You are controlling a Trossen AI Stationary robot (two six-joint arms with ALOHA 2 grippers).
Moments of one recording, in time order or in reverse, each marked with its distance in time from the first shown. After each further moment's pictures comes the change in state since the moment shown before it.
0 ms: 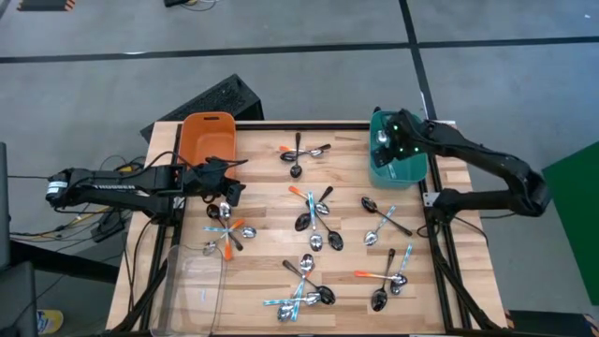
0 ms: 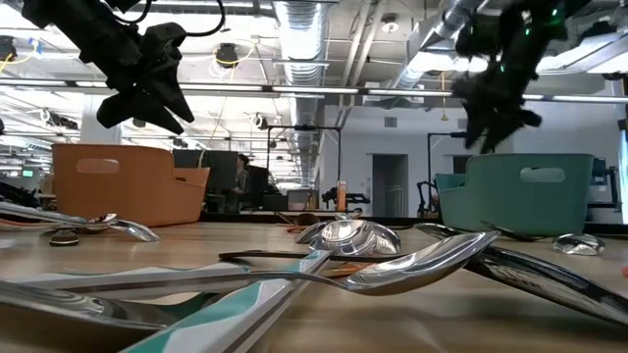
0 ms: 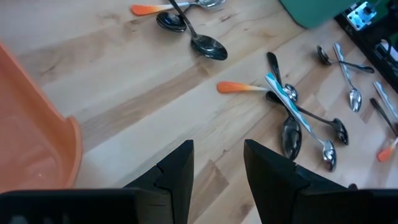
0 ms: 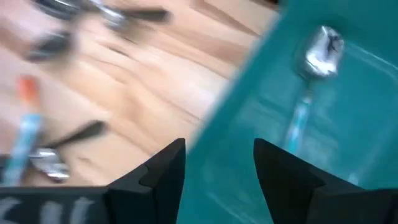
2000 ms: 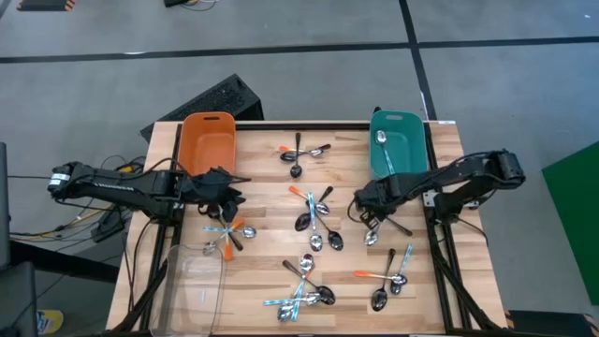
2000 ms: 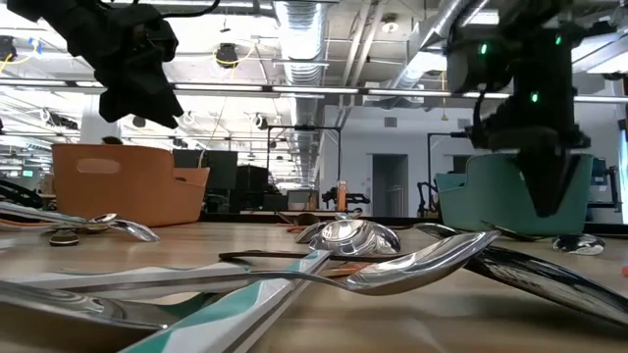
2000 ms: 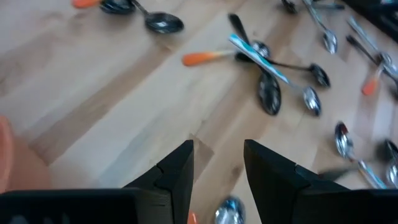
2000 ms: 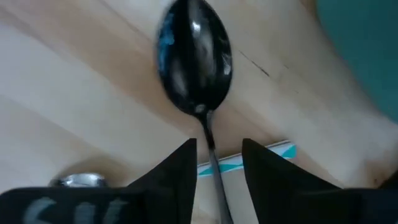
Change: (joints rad) left arm -0.139 0.001 0.000 -0.008 0.004 0.127; right arm 0.689 0.332 -0.112 -0.152 0.073 0.488
